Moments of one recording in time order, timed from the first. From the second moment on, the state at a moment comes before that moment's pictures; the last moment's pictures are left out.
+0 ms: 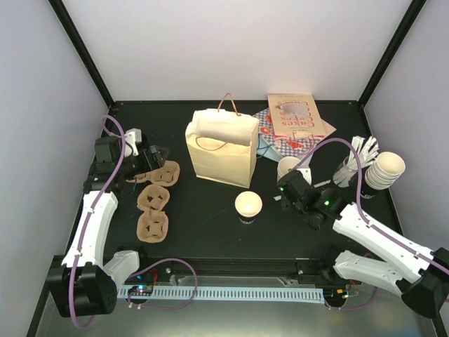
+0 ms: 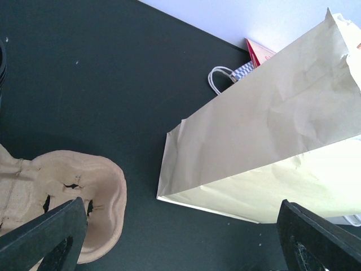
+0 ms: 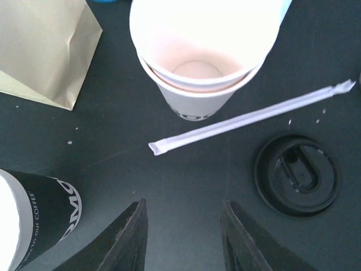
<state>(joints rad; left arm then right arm) 0.10 1.01 0.85 -0.46 0.53 -0.34 0.81 0.97 0.82 -0.90 0.44 0.67</state>
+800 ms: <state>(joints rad) 0.10 0.99 0.85 -0.46 0.53 -0.34 0.62 0.96 0.67 -0.92 0.40 0.90</state>
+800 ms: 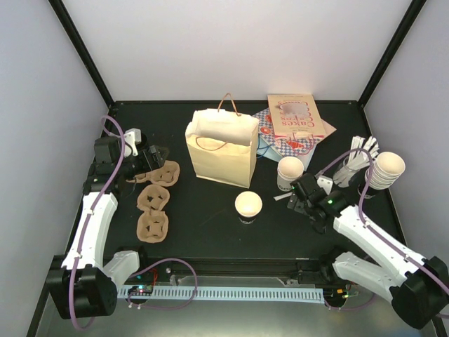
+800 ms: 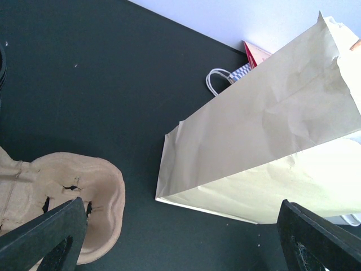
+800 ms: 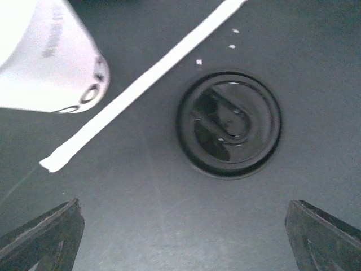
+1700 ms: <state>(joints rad) 0.10 0.99 0.84 -0.46 0.53 -0.34 0.26 1.15 0.64 -0.77 0.29 0.78</state>
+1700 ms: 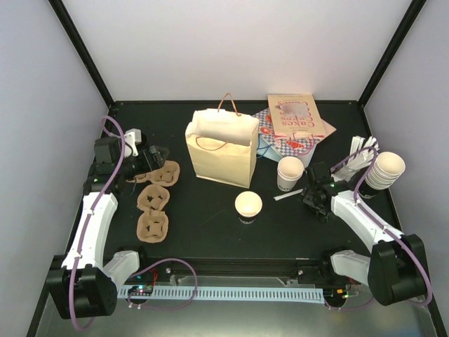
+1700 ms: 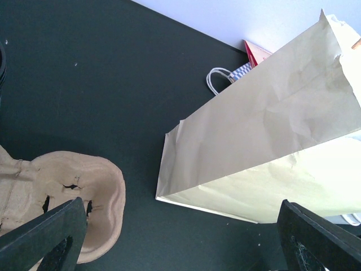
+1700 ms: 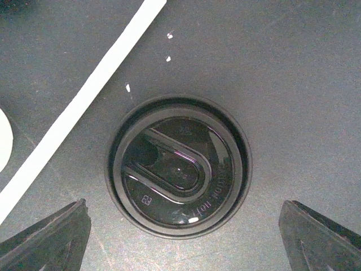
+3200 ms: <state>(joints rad) 0.10 0.99 0.84 -0.46 0.53 -0.34 0.15 1.34 0.66 -0.64 0.22 0.69</state>
